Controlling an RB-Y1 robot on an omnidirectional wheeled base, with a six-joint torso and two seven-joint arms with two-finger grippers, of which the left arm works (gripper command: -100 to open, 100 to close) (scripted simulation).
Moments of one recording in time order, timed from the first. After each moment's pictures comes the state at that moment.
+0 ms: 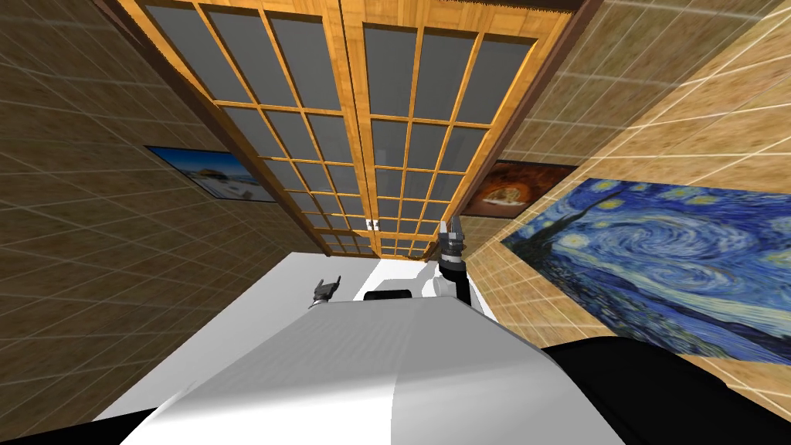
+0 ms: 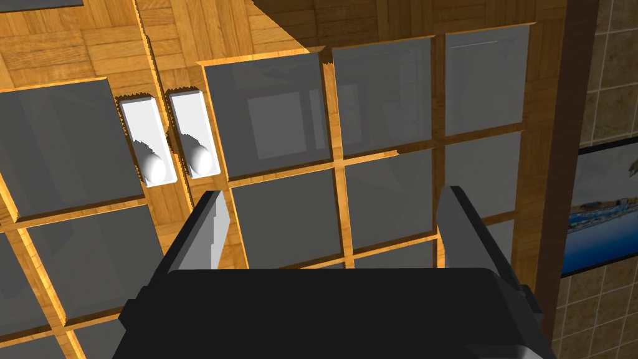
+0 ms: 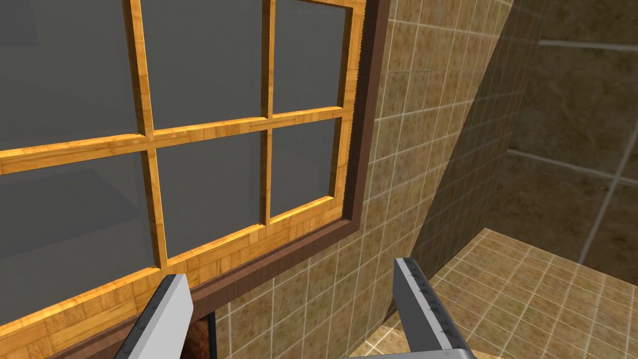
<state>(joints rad) 0.14 0.22 0.22 -0.53 -0.09 -0.84 -1.36</state>
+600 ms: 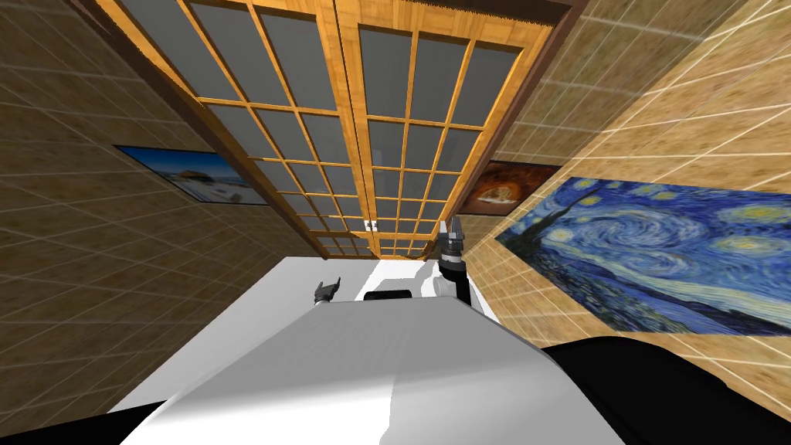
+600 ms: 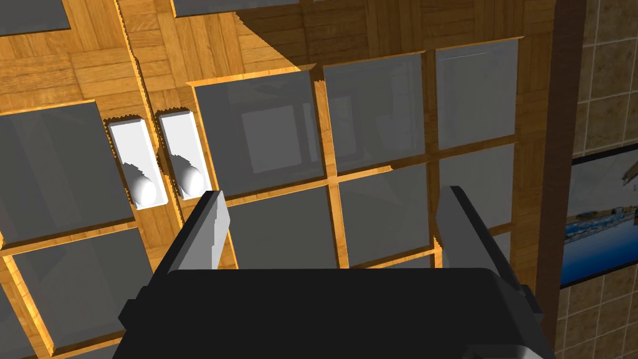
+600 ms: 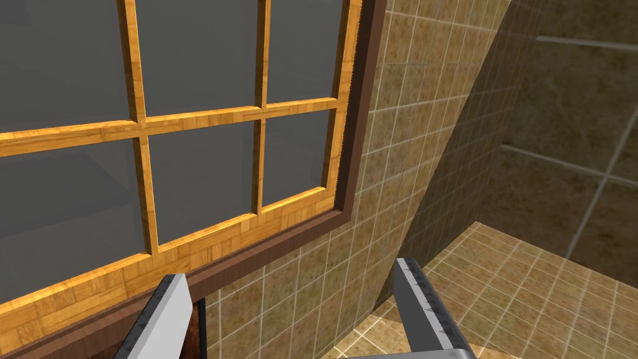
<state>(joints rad) 0.09 0.20 0.26 -0.43 -0.05 -0.85 -1.43</state>
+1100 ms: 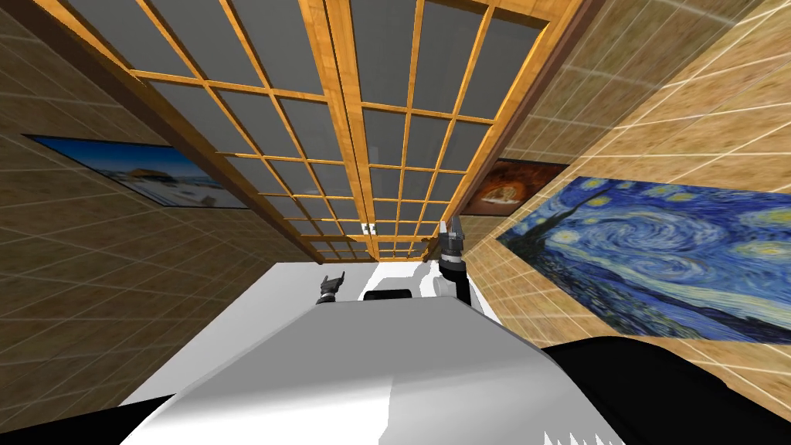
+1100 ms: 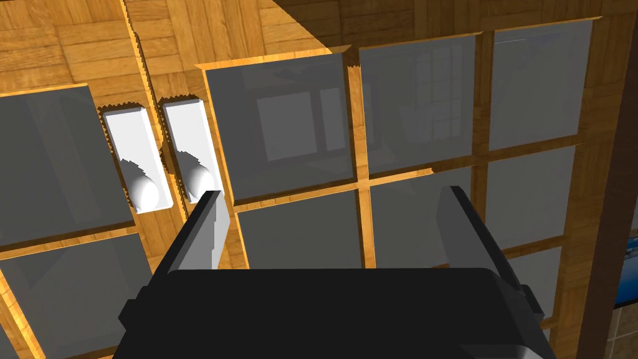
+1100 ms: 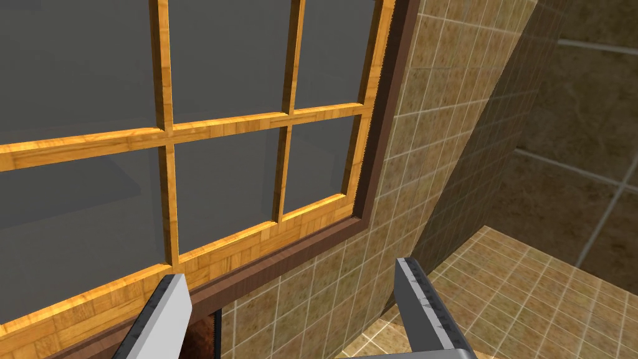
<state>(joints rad) 0.04 0.17 0.26 -0.46 -0.04 -0.84 -1.46</state>
